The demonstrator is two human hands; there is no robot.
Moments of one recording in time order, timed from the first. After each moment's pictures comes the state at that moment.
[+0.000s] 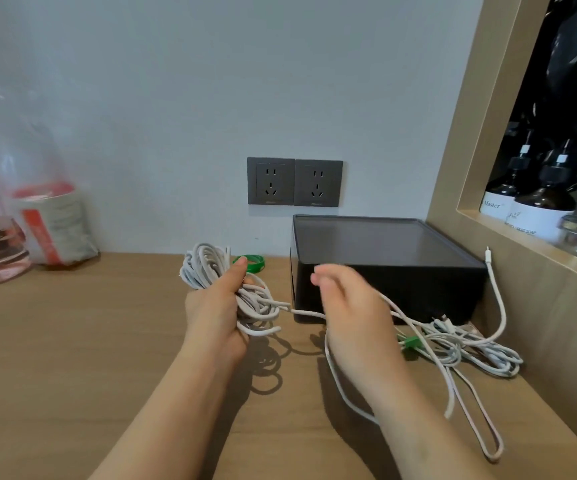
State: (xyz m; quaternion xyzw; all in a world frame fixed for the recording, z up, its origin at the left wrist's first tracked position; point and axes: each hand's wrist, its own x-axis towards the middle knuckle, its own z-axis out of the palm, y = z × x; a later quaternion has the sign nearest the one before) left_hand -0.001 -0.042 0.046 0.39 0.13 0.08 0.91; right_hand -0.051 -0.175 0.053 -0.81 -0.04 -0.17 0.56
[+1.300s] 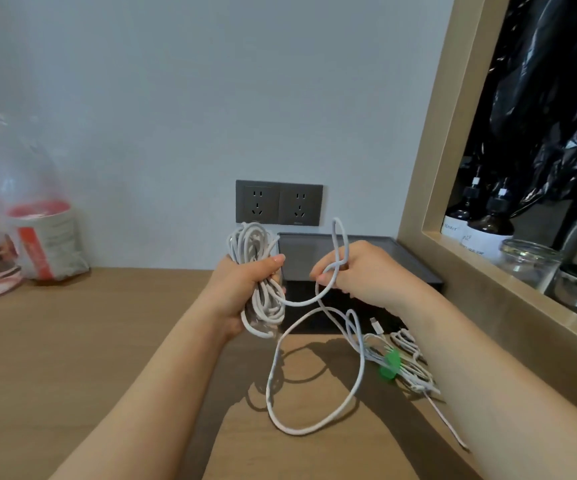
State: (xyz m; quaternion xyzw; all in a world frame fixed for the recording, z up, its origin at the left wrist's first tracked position) left_hand 0.000 -0.051 0.089 0.56 -0.05 -0.06 0.82; right_hand -0.029 -0.220 0.134 -0.93 -0.07 -0.03 0.37
